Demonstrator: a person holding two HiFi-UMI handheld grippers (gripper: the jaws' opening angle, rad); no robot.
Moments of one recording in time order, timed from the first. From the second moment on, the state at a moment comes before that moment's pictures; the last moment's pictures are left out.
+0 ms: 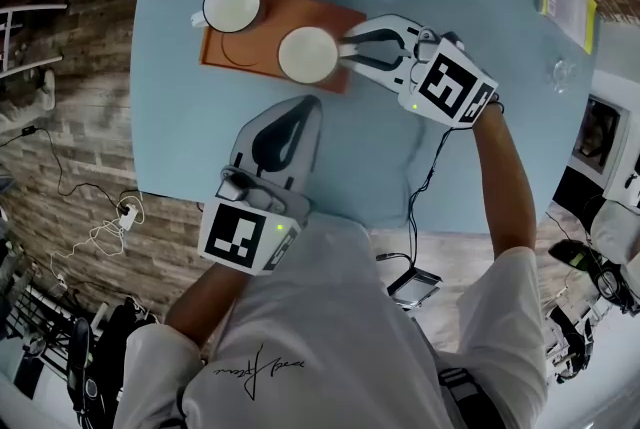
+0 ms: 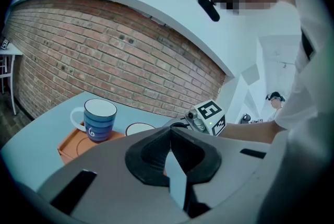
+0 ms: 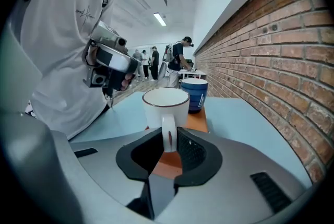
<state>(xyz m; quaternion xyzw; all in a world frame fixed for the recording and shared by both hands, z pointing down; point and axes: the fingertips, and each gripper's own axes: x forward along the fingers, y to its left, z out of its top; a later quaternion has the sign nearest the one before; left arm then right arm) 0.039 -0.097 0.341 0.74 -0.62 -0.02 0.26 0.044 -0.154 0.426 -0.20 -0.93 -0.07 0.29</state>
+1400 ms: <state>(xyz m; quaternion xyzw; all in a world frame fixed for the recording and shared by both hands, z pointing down) 0.011 -0.066 0.331 0.77 -0.59 0.00 0.23 0.055 -0.132 0.416 0.12 -0.97 0.00 0.22</state>
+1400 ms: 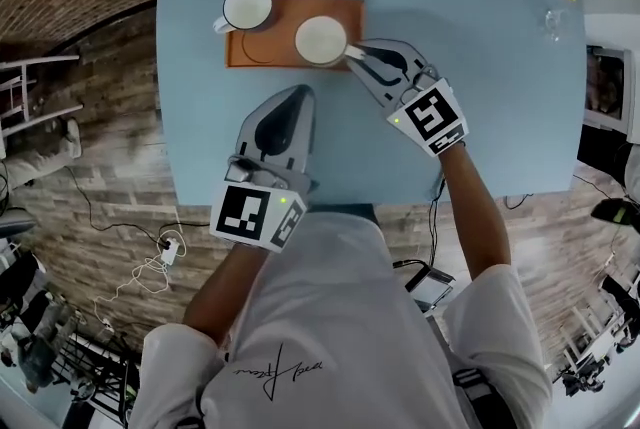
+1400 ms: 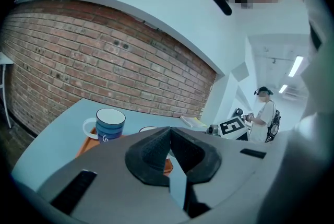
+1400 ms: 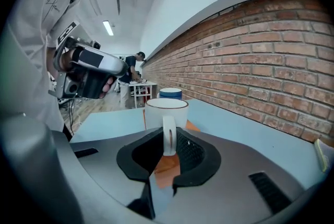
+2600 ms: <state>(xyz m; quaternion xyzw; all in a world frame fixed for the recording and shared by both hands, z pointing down) -0.016 -0.020 0.326 0.85 -0.48 0.00 0.21 0.061 -0.096 0.395 0.39 -0.90 0.07 0.18</state>
